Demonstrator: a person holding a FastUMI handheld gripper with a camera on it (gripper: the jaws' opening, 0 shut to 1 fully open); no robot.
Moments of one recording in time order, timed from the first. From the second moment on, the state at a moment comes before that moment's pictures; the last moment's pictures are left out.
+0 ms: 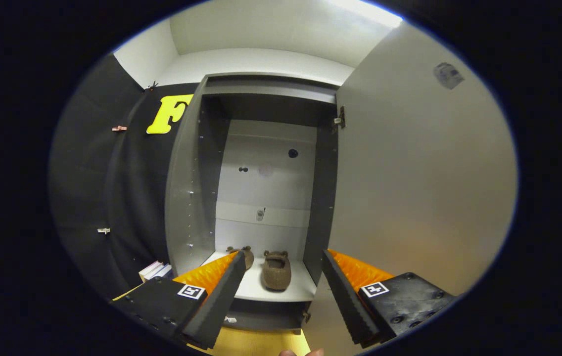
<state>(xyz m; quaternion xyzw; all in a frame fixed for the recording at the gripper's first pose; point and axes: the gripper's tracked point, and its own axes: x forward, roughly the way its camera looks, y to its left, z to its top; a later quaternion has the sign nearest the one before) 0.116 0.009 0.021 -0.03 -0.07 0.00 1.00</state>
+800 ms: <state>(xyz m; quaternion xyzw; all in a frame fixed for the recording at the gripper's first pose) -0.090 -0.118 -0.018 0.02 -0.01 0.04 1.00</state>
